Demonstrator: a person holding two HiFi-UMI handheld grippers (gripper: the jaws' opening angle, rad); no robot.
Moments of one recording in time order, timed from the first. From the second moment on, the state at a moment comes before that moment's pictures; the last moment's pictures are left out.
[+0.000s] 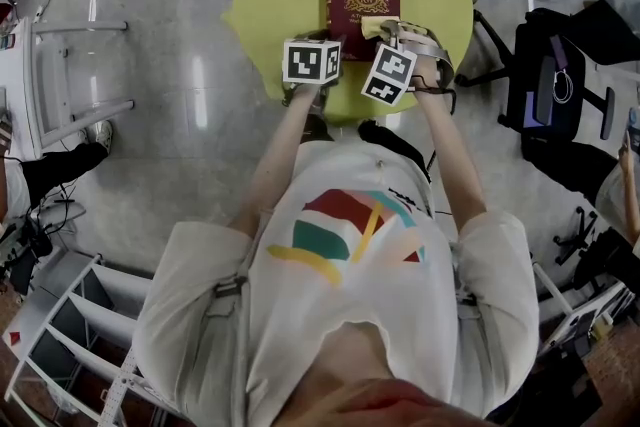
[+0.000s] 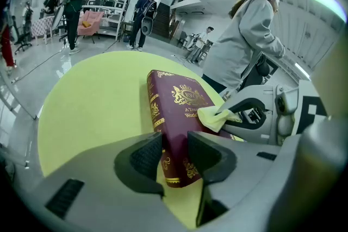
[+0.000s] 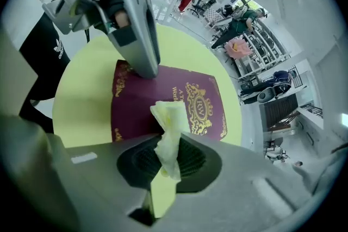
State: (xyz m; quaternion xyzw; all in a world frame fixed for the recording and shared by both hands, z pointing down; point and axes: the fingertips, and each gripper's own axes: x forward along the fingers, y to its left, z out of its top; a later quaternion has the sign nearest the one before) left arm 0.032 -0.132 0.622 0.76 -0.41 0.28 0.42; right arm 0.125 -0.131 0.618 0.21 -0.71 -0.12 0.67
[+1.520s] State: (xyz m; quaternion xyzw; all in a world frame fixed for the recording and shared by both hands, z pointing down) left arm 0.020 -0.131 0.573 0.78 -0.41 0.20 0.42; right arm 0.101 -0.169 0.552 0.26 -0.75 -0.10 0.60
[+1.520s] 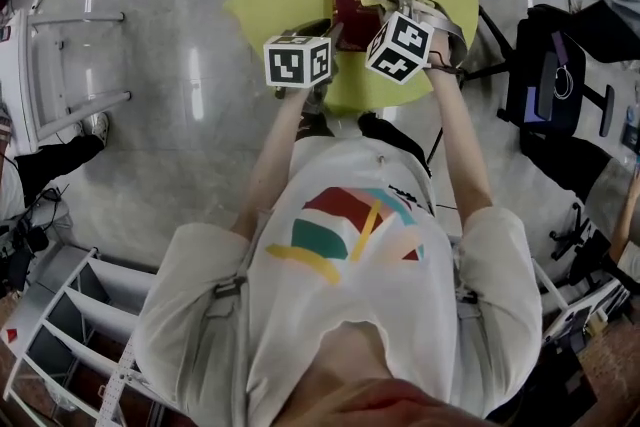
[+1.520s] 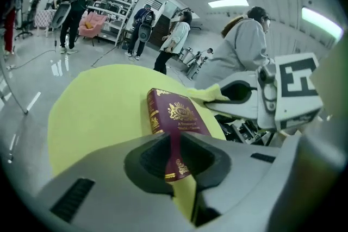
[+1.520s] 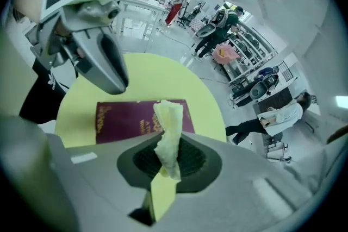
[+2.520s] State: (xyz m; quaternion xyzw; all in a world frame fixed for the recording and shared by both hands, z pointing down) left arm -0.062 -0.110 0.601 0.73 -0.48 0.21 0.44; right arm 0.048 -0.251 0.610 0.14 -0.72 -0.09 0.68
